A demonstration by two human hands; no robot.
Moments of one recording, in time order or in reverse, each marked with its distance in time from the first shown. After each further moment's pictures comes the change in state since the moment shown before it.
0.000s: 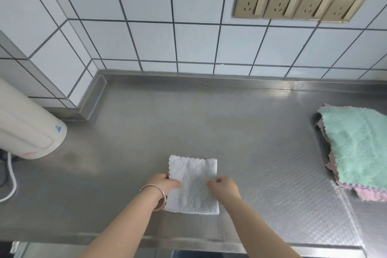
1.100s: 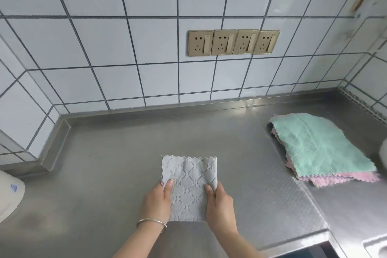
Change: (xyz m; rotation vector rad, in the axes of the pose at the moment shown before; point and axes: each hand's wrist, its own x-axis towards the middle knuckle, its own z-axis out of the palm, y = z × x) left_hand -0.047 0.039 0.019 0.203 0.341 0.677; right_hand -0.070 -0.002 -0.018 0.300 0.430 -0.476
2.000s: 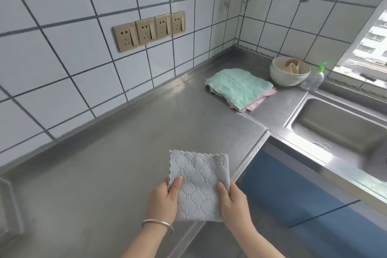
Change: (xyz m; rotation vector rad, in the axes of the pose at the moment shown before) left_hand -0.037 -0.040 -0.089 -0.183 -0.529 0.414; right_hand -0.160 -0.026 0.067 0.237 0.581 0.225
